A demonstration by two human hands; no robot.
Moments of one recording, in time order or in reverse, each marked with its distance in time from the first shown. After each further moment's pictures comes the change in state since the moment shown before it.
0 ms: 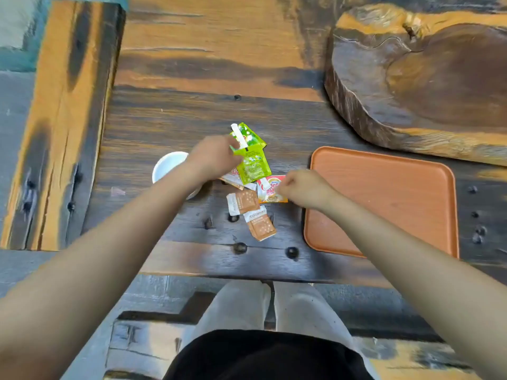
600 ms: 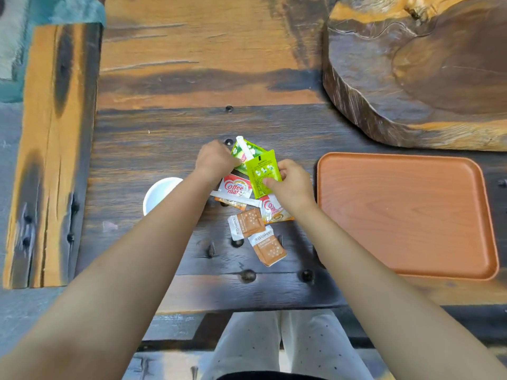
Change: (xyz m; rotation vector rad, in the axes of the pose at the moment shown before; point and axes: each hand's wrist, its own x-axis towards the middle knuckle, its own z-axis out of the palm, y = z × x) left_hand 0.062 0.003 0.017 -0.194 0.032 -0.260; right_hand 0.055 -0.010 0.030 0.598 0.433 0.086
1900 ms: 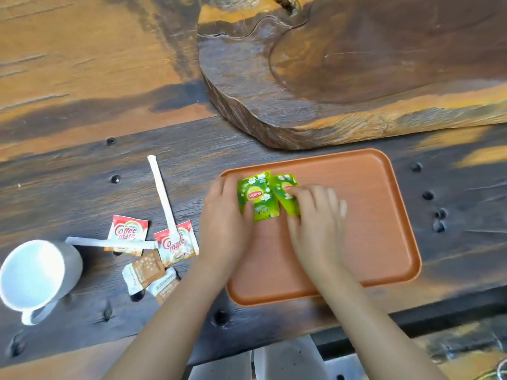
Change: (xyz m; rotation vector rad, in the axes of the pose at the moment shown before) left_hand -0.094 0.121 0.136 -0.059 0.193 0.467; right_hand -0.031 0.125 -0.144 -0.554 0.501 -0.274
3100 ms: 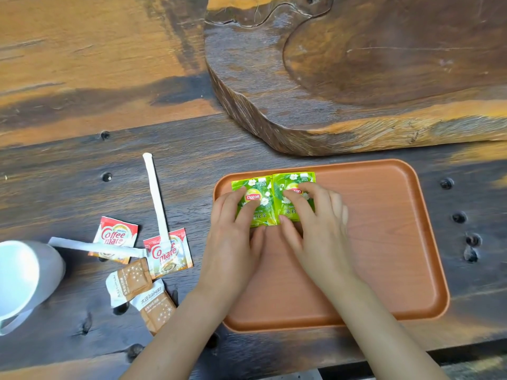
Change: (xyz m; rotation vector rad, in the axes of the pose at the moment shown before) left_hand -0.010 -0.022 0.030 0.134 -0.012 0.156; right_hand 0.013 0.017 0.021 0.071 -0.152 -0.110
